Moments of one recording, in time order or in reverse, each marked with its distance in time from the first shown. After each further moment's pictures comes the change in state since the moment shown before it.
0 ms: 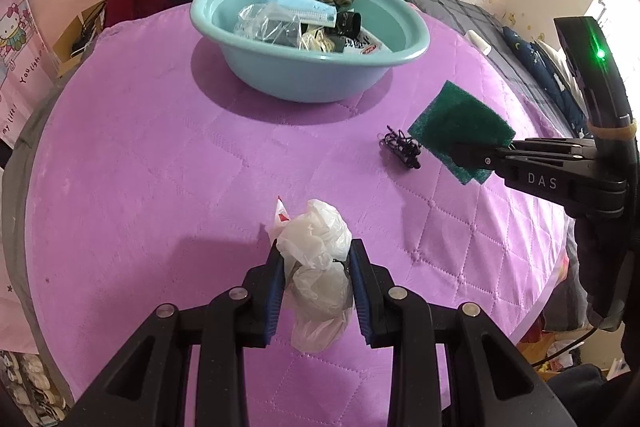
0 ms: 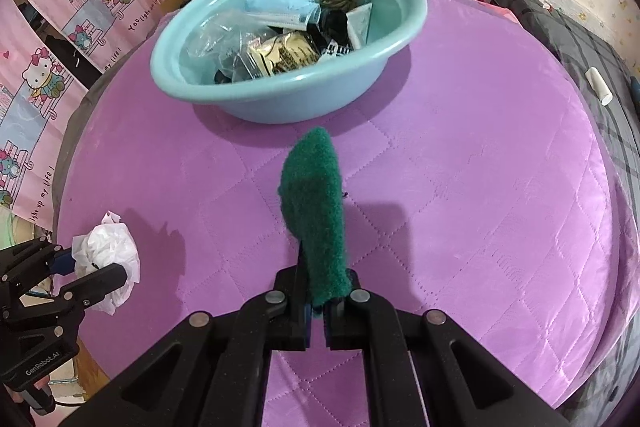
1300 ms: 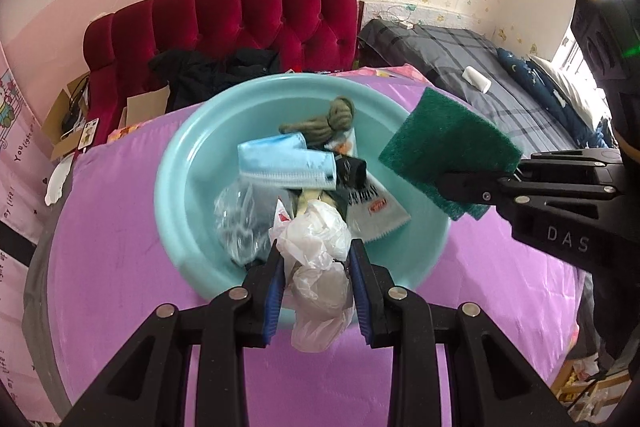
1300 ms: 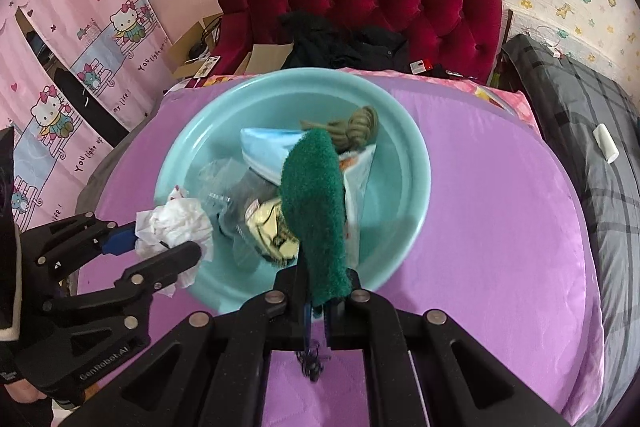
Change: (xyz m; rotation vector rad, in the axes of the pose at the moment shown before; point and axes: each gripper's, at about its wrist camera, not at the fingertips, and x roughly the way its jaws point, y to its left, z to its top) left arm 0.015 -0.011 0.159 0.110 -0.143 0.032; right arm -0.032 -0.010 0.133 -0.034 -0.127 0.025
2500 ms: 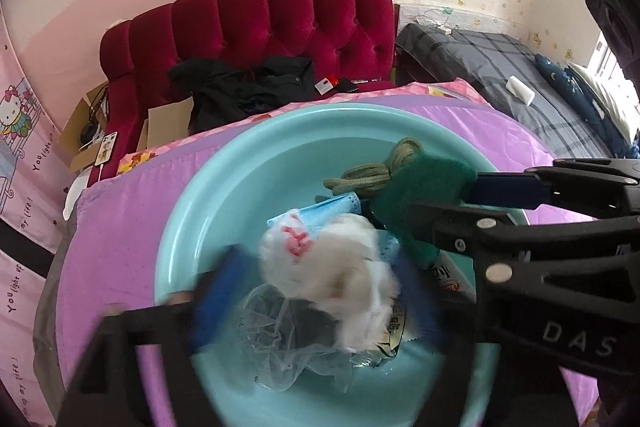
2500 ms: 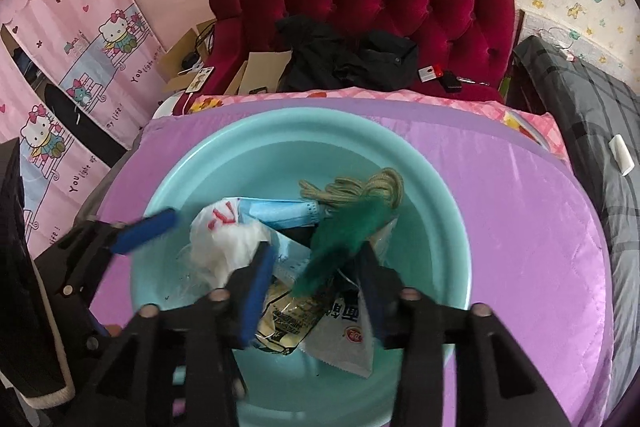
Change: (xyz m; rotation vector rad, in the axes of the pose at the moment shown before) left arm 0.069 0.022 0.056 -0.023 -0.014 0.125; right arm 0.061 -0.001 0.072 0.027 -0.002 0.010
